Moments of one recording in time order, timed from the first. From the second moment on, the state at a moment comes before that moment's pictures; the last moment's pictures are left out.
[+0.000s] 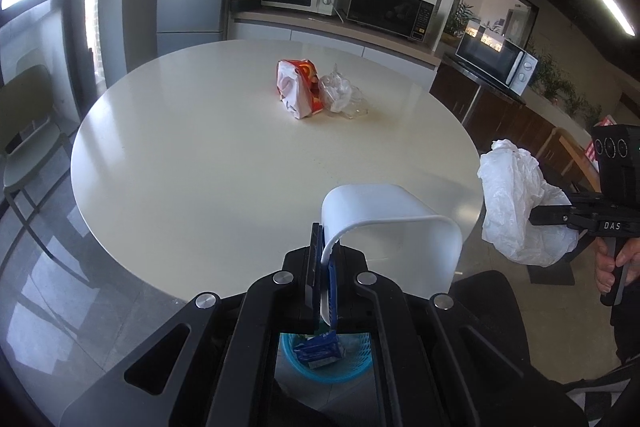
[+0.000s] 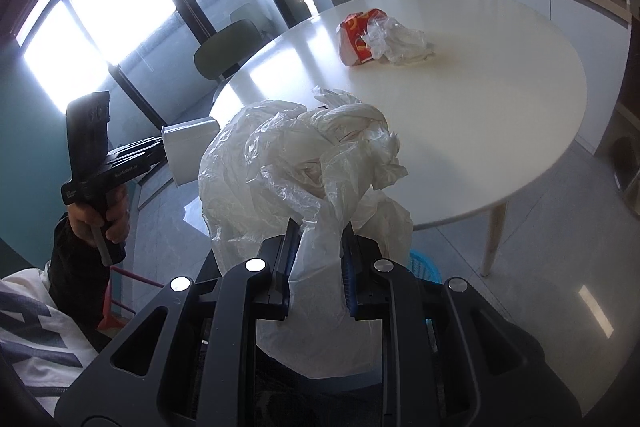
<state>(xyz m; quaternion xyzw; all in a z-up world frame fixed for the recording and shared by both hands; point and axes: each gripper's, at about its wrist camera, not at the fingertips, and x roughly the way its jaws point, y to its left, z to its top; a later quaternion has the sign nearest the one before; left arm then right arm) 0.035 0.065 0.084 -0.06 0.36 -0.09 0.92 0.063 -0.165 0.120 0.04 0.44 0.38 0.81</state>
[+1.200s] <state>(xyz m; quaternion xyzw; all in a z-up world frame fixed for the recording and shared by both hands) 0.019 0.034 -0.073 -0.11 0.51 -0.11 0.84 0.053 -0.158 -0.051 0.09 0.59 0.34 0.72</state>
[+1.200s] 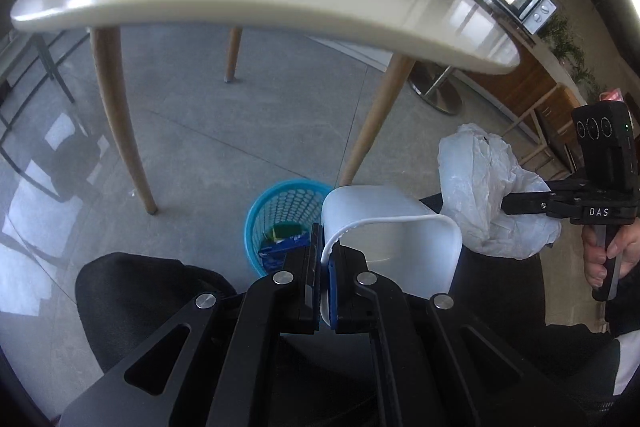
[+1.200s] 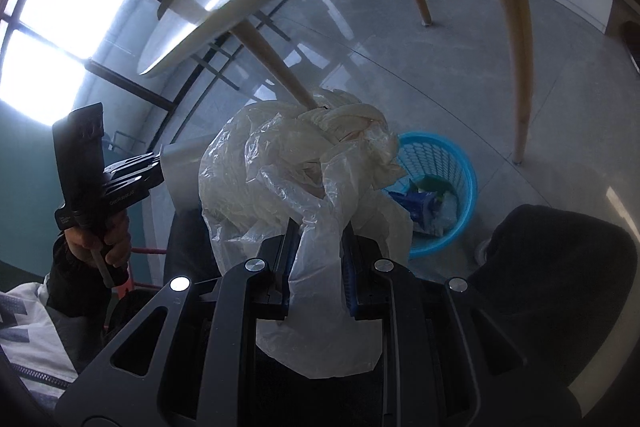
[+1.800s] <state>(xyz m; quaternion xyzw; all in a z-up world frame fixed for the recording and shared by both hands) 0.086 0.021 -0.209 -0.16 0.65 -0.08 0.74 0.123 -0.142 -0.202 0.12 0.70 0.20 0.67</state>
